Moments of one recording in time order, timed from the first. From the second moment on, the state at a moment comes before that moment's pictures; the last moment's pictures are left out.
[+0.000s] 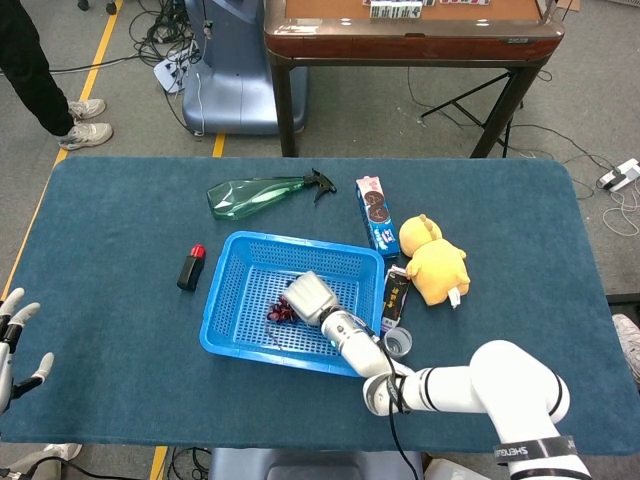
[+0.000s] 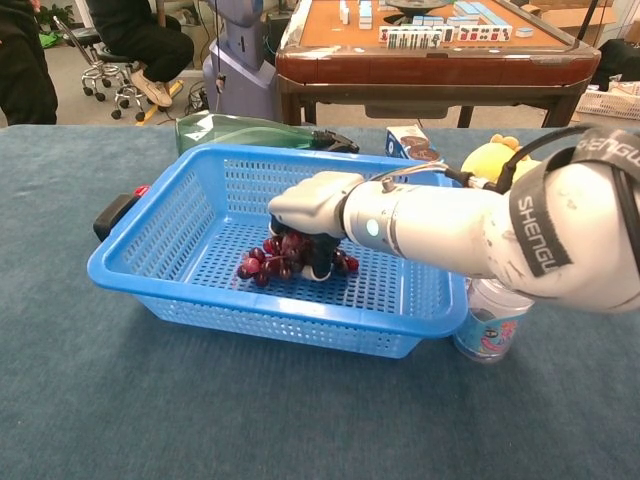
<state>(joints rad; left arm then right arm) -0.04 -1.08 -0.08 -1.71 1.42 1.56 0.13 1.25 -1.80 0.09 -1.30 -0.63 0.80 -0.77</state>
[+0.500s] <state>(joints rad) -0.04 -1.08 -0.09 -1.70 1.42 1.56 0.14 1.17 -1.73 0.17 -1.38 -0.82 0.86 -0.56</state>
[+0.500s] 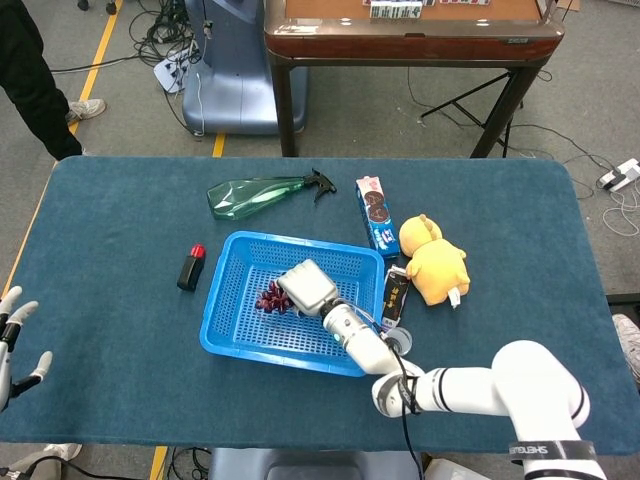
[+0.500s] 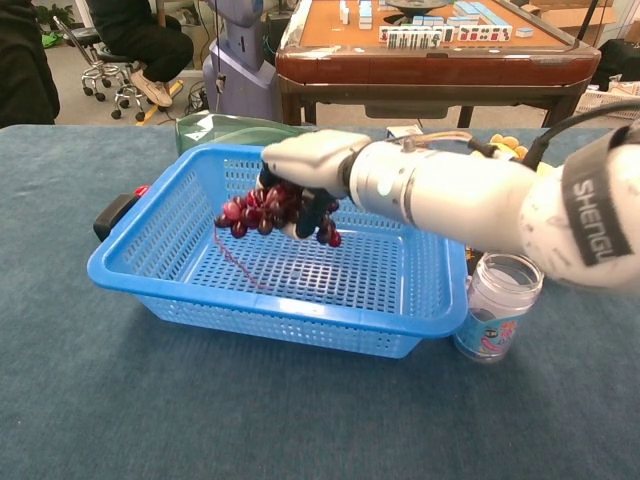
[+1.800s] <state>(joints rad) -0.05 -1.08 -0.08 -1.71 1.45 1.55 0.14 0.95 -1.41 0.24 -1.33 -0.80 0.82 -0.33</state>
